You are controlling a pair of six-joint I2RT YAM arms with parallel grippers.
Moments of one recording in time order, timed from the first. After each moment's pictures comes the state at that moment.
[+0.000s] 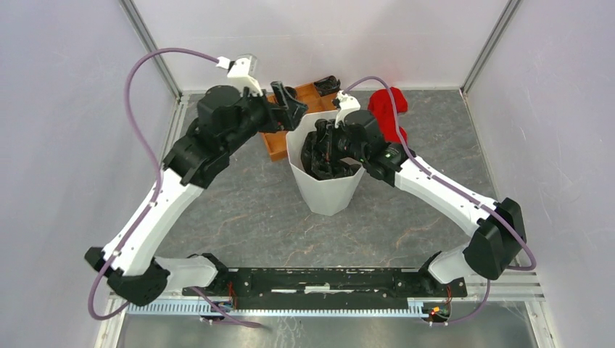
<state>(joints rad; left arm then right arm) -0.66 1.26 1.59 -0.52 -0.11 -0.46 0.72 1.46 1.25 -0.21 0.02 0.44</state>
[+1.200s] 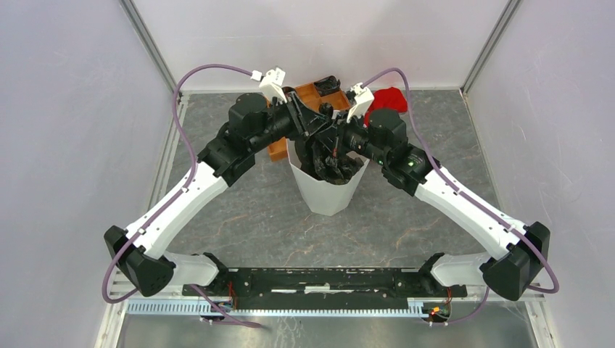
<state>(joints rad) -0.68 1.30 1.38 -0.22 0.14 -0.72 0.72 1.29 1.24 -0.13 -0.10 0.38</state>
